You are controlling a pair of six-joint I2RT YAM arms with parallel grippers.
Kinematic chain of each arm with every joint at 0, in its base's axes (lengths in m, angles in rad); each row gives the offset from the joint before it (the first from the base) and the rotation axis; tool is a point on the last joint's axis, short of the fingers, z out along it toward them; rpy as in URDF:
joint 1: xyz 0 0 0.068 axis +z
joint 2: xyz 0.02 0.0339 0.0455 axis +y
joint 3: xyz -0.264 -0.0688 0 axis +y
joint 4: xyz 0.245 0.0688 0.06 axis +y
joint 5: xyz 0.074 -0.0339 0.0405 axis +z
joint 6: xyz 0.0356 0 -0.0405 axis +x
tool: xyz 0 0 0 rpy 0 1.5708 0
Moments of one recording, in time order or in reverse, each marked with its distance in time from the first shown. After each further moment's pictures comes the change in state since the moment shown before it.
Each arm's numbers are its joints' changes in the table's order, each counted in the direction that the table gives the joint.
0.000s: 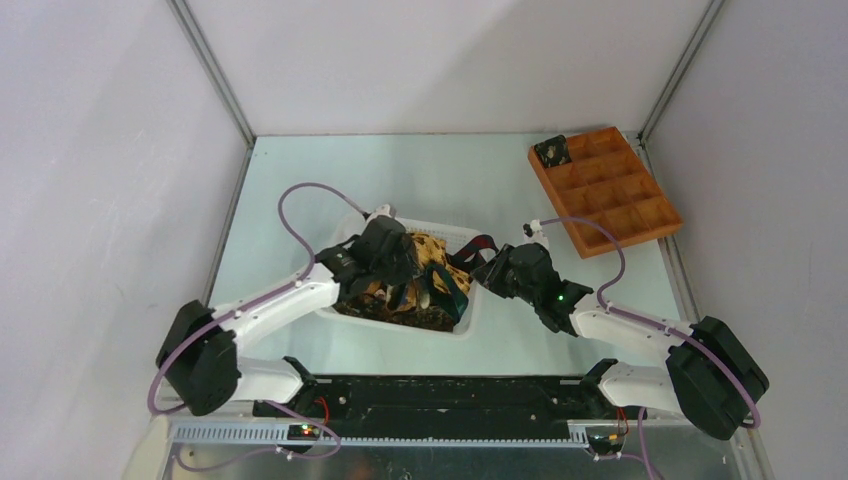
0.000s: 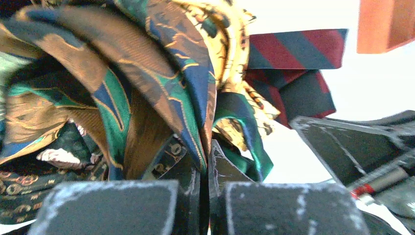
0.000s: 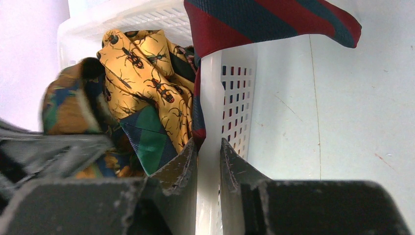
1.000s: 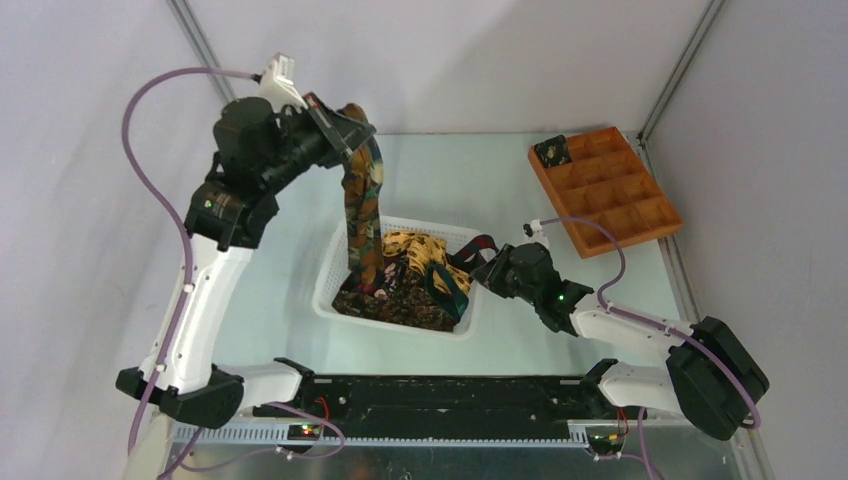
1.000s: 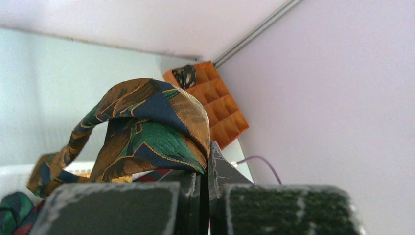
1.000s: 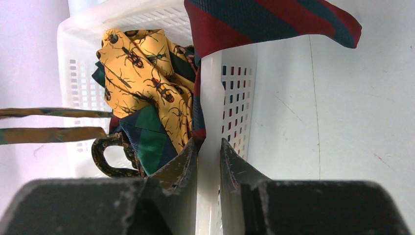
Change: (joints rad) left arm 0.326 -0.097 -0.838 0.270 -0.243 0.234; right arm -0.003 -0.002 0.000 0.001 0.005 -0.004
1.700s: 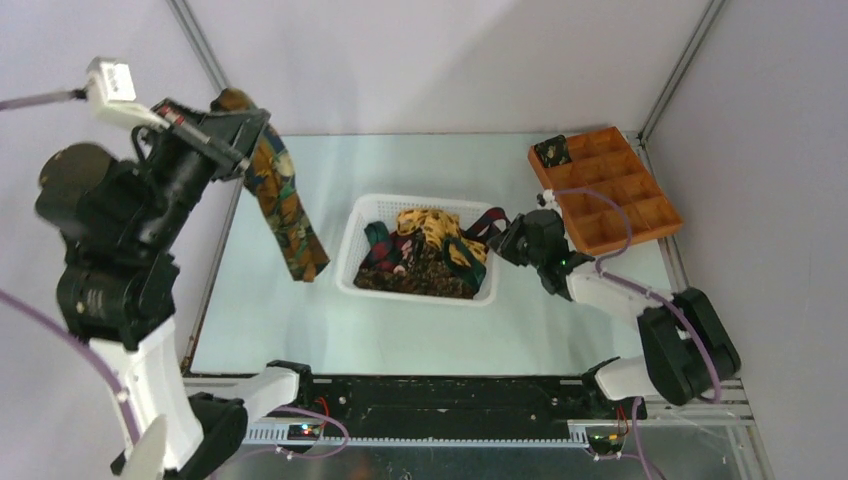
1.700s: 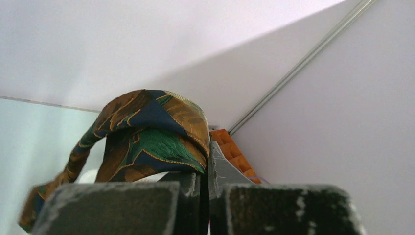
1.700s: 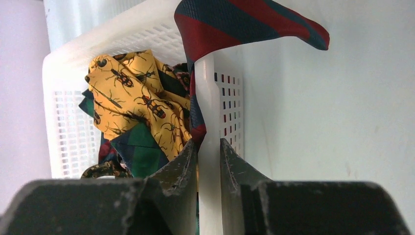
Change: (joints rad) left arm 0.262 -0.085 -0.430 0.245 -0.018 0.079; right arm -0.209 0.145 -0.121 -0.020 0.074 -0.135
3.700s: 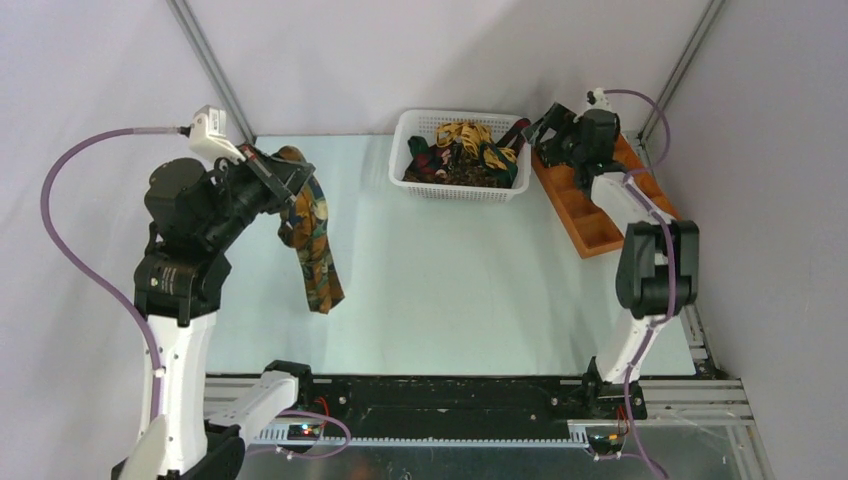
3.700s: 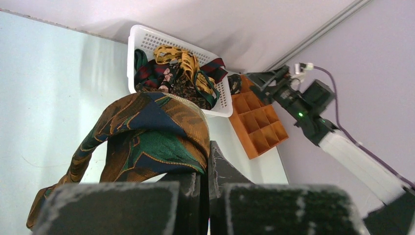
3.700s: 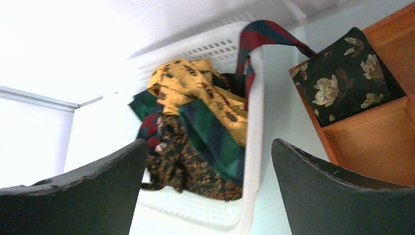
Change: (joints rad) left arm 0.004 -0.196 0.554 -0.099 -0.045 0.035; right arm -0.446 0.574 -0.818 0.023 0.248 -0.317
